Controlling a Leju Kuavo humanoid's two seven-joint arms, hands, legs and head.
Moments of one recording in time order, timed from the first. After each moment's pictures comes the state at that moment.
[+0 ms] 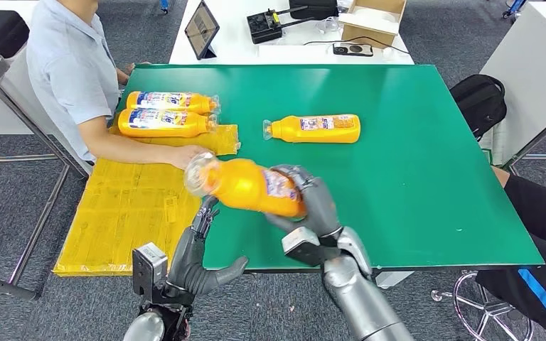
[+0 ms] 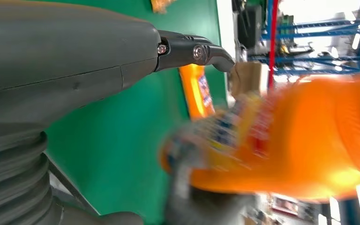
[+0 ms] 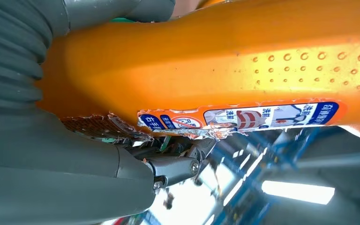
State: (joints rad) left arm 0.04 -0.16 -0.44 -1.51 0.01 -0.04 -0.47; right arm -0.29 0.15 0.31 -1.15 0.44 -0.27 -0.63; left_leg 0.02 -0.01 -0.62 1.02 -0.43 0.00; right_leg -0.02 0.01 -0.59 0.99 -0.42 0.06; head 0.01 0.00
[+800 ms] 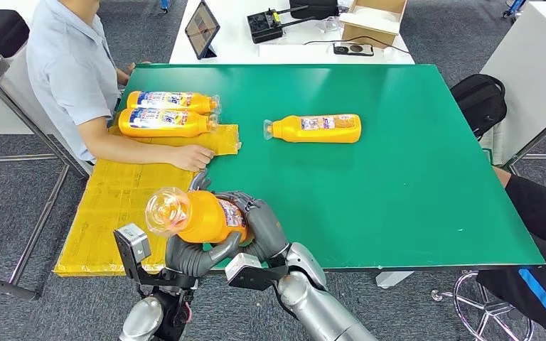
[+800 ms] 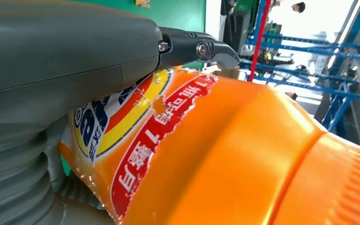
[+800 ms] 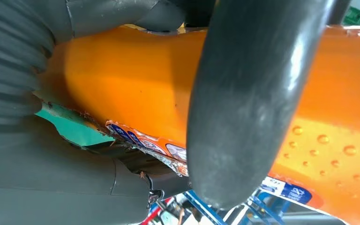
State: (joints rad) left arm -0.03 -0.17 -0.47 -1.51 0.15 0.01 -0.44; right arm -0.34 0.24 0.54 -0.95 0.43 -0.31 -0.63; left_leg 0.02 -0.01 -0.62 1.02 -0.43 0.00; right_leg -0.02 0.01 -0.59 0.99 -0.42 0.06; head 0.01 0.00
